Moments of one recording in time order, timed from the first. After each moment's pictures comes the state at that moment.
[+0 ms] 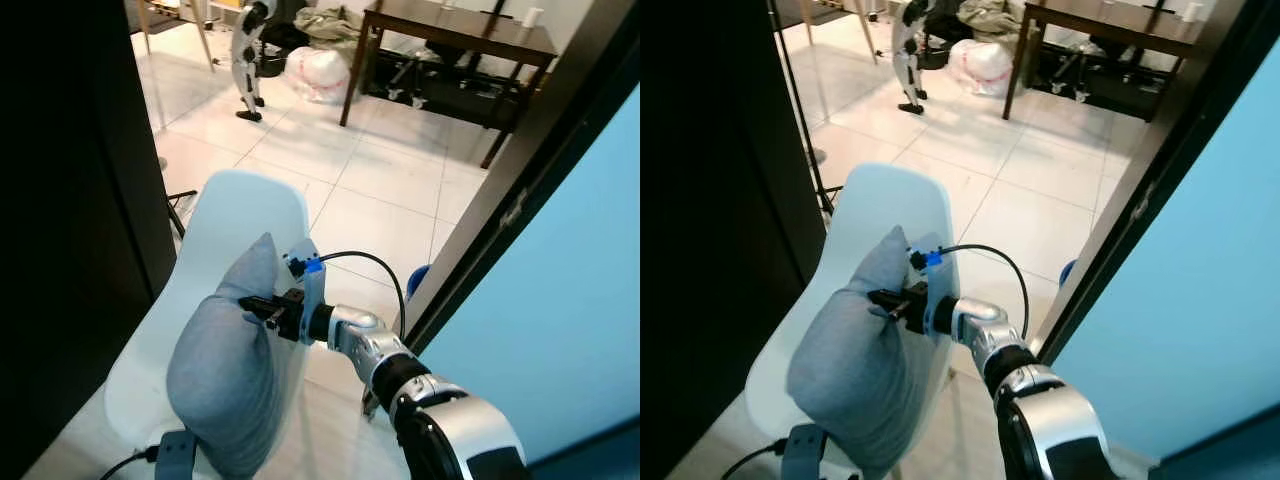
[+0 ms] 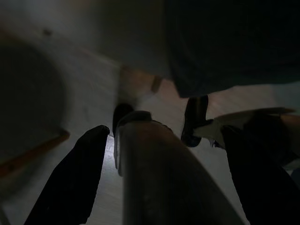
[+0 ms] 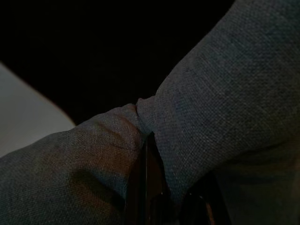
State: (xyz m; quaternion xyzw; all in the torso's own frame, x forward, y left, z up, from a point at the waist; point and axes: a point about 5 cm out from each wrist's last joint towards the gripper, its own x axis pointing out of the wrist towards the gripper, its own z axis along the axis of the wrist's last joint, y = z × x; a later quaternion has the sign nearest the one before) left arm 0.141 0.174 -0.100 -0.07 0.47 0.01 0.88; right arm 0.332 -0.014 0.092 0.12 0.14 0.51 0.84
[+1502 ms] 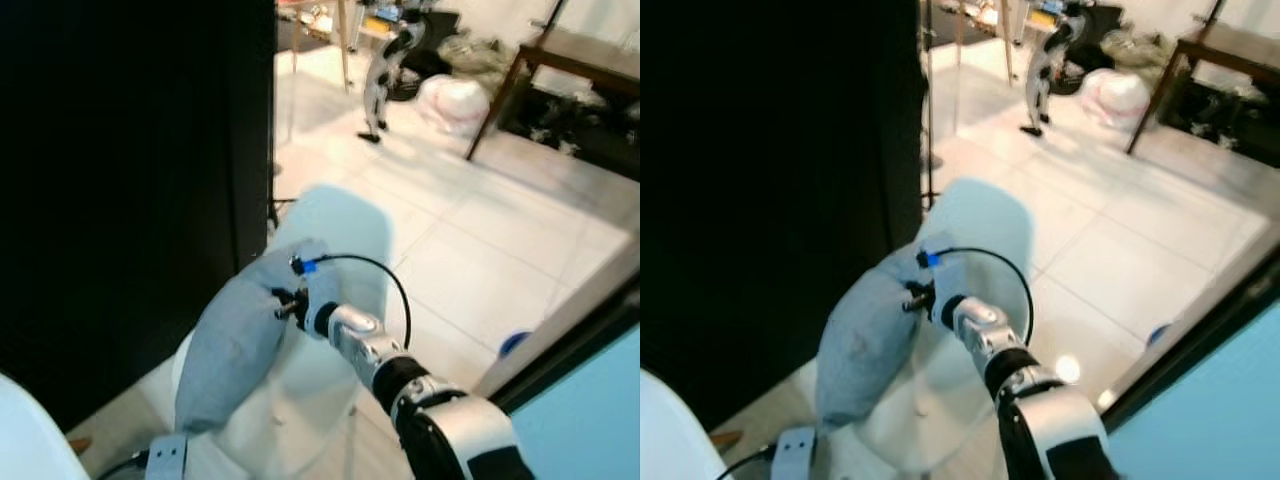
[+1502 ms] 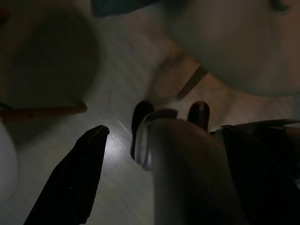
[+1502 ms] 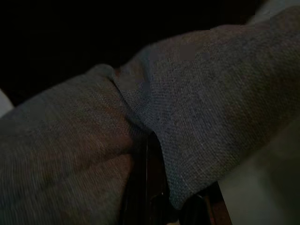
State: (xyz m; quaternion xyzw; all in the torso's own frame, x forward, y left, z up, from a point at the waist) left arm 0.138 0.183 -0.101 -0.07 0.48 0.03 0.87; right arm 0.341 -0.031 0.072 0.01 0.18 0.33 0.93
